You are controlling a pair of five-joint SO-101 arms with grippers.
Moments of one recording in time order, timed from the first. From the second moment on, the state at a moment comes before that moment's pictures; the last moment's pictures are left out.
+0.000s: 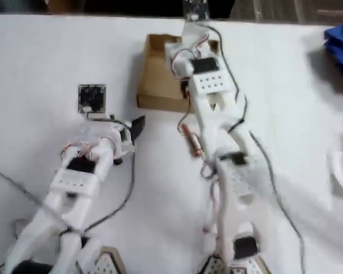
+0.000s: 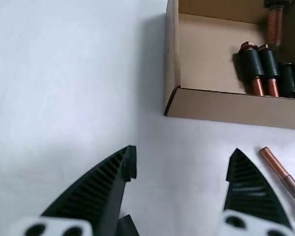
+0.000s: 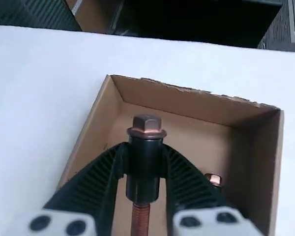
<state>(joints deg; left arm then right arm) 1.5 -33.2 65.3 14.5 11.6 -17.9 43.5 -45.8 49.8 -5.8</state>
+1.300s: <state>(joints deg) 1.5 -33.2 65.3 14.5 11.6 -18.2 66.6 -70.2 63.5 -5.8</state>
